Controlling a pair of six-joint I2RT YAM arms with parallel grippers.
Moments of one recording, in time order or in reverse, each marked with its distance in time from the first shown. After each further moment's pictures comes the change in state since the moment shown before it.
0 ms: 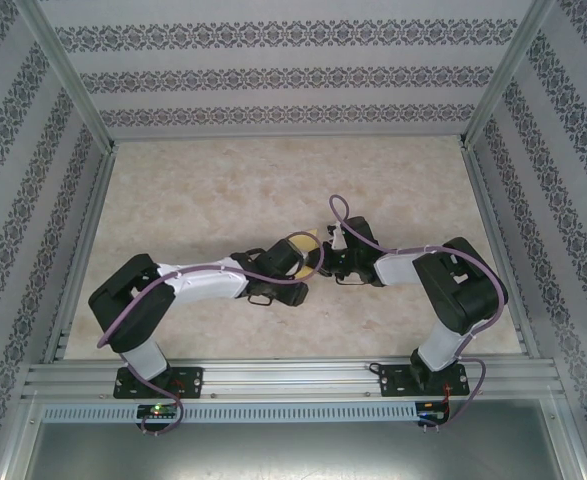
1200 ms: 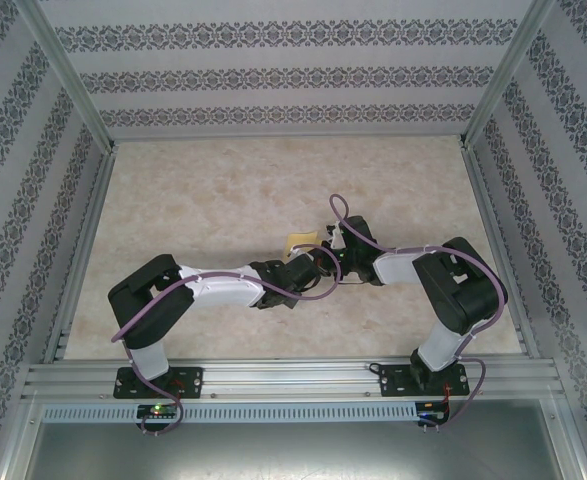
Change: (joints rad) left arm -0.102 0.085 0.049 -0.042 -0.394 0.029; right arm 0.009 0.000 0.017 -0.027 0.003 0.032
